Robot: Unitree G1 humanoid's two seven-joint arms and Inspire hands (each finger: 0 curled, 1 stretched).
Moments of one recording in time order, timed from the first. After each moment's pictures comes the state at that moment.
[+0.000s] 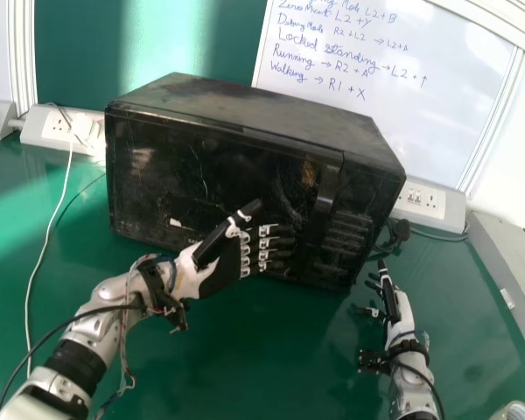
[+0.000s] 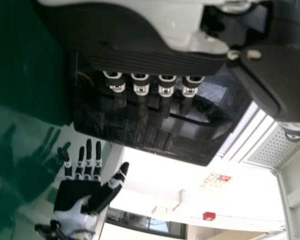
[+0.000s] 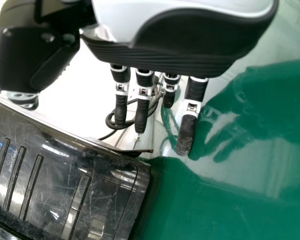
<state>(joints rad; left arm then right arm) -0.97 0.11 0.09 0.82 -0.28 0.02 -0.70 -0.96 -0.47 -0.19 1.31 -0.05 -0.29 0.08</state>
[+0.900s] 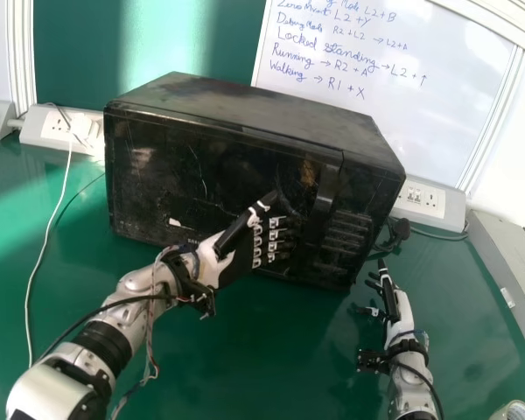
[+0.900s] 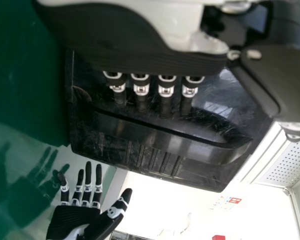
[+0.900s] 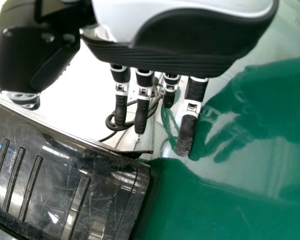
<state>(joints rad) -1.17 0.06 0.13 1.16 -0.21 -0.12 -0.61 -0.96 -0.47 -0.19 1.31 -0.05 -0.29 0.07</state>
